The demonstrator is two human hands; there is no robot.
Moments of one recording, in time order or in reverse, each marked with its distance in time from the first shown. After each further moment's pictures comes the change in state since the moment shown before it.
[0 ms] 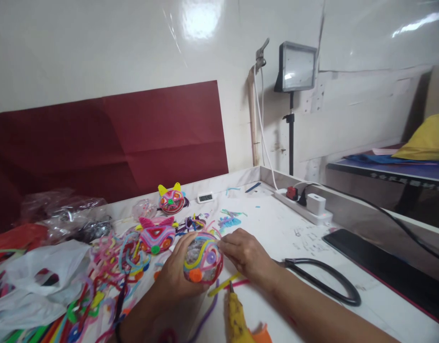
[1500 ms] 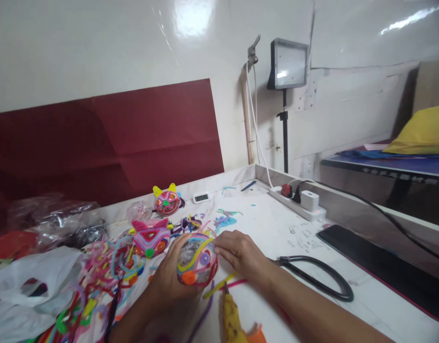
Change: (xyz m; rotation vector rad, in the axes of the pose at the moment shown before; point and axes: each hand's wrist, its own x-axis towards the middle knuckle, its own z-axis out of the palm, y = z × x) left_hand 0.002 0.001 0.000 -0.023 -0.004 -0.036; right_hand -0.001 0.001 0.000 0.243 0.014 0.231
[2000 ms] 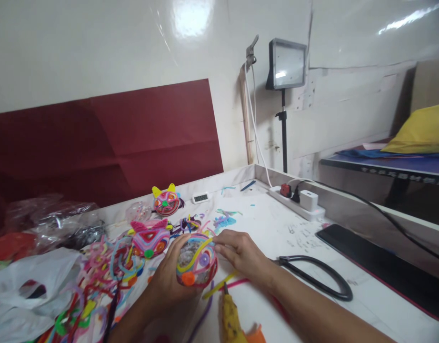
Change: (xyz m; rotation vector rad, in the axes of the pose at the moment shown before) left_hand 0.000 0.000 -0.001 -0.018 0.017 -0.008; right_hand 0.003 -0.007 -0.006 0.219 0.010 0.171
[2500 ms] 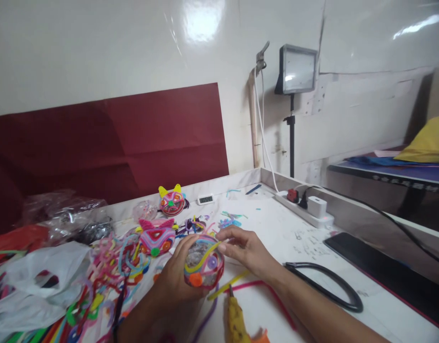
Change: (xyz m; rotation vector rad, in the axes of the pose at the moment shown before) left_hand -0.001 -0.002 0.001 0.050 -0.047 0.082; right_hand 0.008 -0.009 -0.001 0.349 0.091 0.182
